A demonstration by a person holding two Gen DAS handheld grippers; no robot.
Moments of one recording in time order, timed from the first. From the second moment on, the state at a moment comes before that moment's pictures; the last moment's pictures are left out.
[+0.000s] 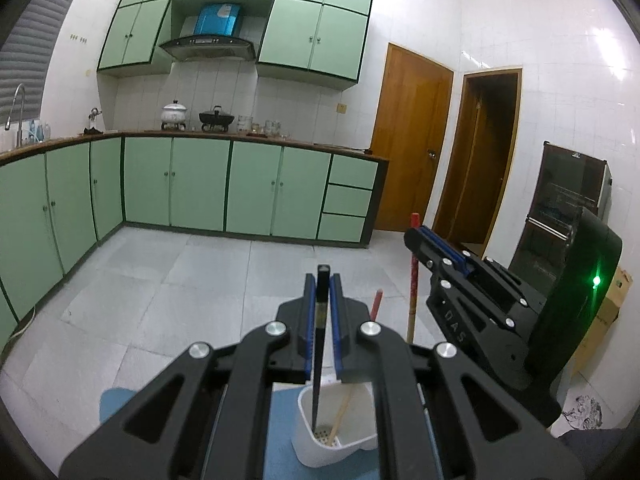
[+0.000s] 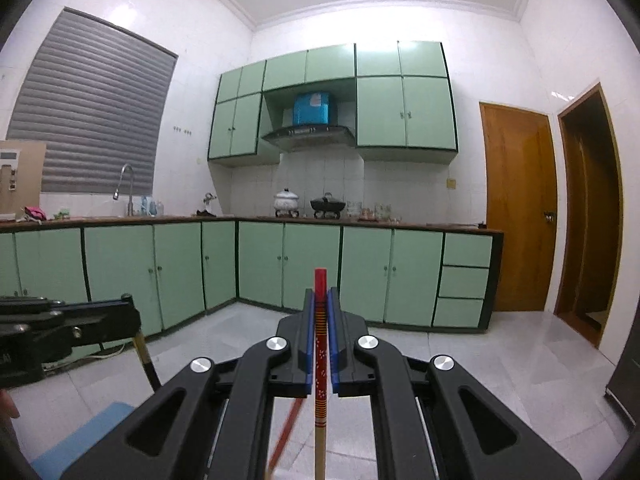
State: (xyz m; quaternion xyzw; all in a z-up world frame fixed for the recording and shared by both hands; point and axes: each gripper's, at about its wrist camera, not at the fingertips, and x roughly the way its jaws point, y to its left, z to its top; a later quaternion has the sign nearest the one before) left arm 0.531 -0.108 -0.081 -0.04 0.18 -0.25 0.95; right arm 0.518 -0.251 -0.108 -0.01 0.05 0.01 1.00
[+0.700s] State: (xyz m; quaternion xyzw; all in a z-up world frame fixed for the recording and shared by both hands) left arm 0.386 -0.076 -0.068 0.00 0.16 -0.21 0.96; right arm 0.335 -0.288 -0.106 0.01 0.15 0.10 0.98
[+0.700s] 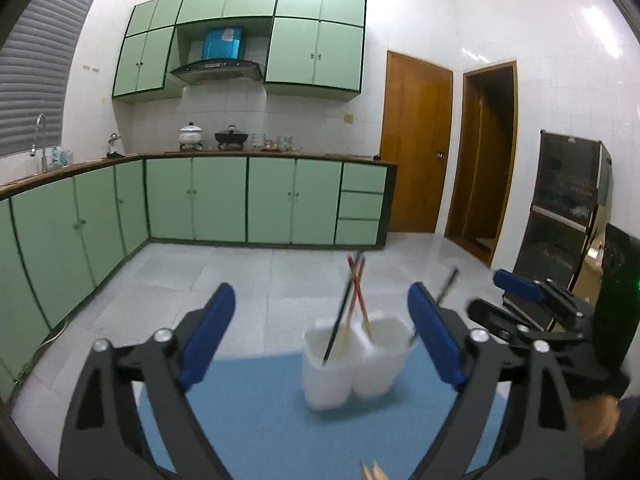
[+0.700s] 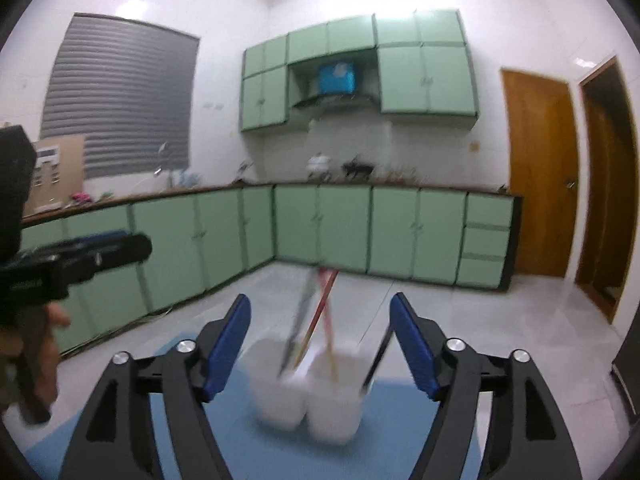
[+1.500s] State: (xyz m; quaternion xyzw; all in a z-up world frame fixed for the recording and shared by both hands) left arm 0.121 -0.032 -0.225 0.02 0.29 -0.16 0.94; right arm 0.089 -0.222 -0.259 0.05 0.33 0.13 0.93
